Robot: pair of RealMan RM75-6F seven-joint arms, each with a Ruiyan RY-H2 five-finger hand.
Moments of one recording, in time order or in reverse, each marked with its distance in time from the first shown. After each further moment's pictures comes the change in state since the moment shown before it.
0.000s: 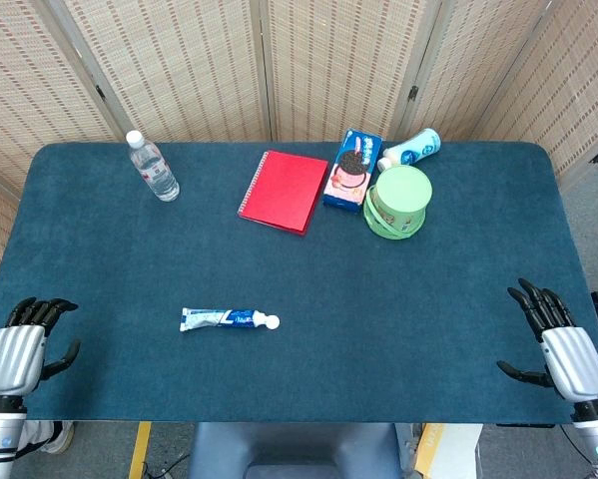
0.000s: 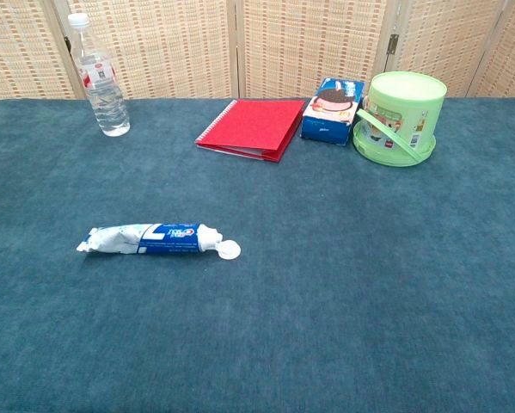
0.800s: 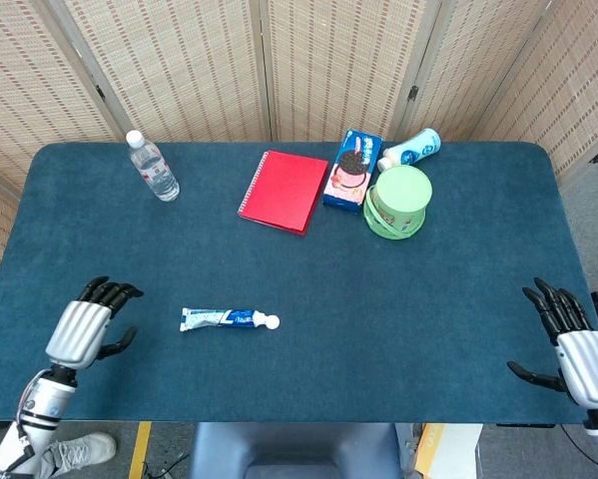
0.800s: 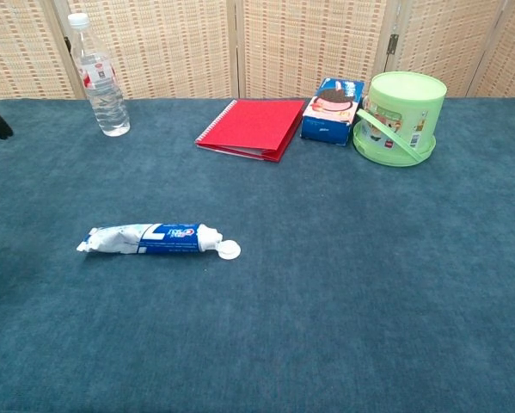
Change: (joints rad) left arm -0.182 -0.048 -0.025 0.005 0.082 -0.199 0.012; right arm -0.030 0.022 -0.001 -0.014 -0.009 0.063 -0.002
